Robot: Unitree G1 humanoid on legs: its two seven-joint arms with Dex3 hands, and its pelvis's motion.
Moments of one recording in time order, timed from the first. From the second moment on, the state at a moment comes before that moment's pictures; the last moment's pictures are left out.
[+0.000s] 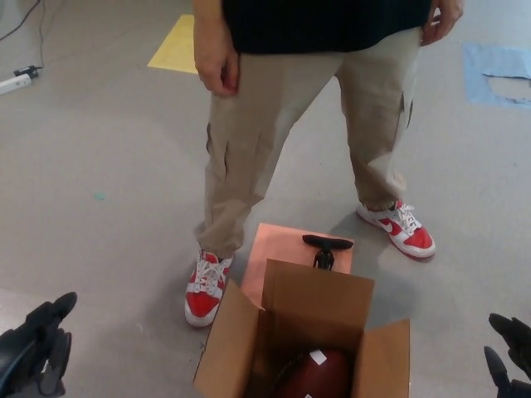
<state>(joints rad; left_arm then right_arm) -0.16 0.52 0.04 0.82 -0.03 -0.33 -0.39 -0.39 -0.44 0.14 1.23 -0.17 -0.37 0.09</state>
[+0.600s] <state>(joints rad) -0.16 0.52 0.05 0.83 -0.02 -0.36 -0.38 -0.38 -0.44 0.14 1.22 -0.20 -0.39 0.06</state>
